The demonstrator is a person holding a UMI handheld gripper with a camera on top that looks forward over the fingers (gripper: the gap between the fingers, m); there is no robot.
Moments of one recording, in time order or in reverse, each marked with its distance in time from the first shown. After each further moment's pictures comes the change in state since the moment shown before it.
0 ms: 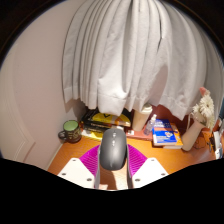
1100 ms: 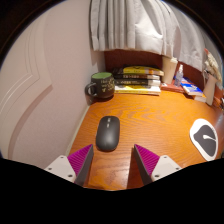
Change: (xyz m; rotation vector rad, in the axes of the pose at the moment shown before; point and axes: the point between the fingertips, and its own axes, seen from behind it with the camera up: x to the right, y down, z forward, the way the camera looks) arm -0.190 0.192 0.049 -0.156 -0.046 0.145
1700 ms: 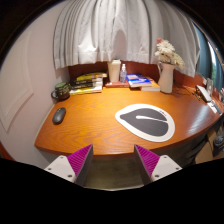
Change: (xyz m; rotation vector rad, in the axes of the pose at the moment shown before) arm 0.208 0.066 -0.175 0.054 0.175 0.091
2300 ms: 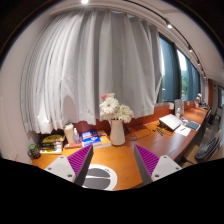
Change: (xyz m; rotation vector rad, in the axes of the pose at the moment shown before) arm 0.237 -0.228 -0.142 0.415 0.264 0.148
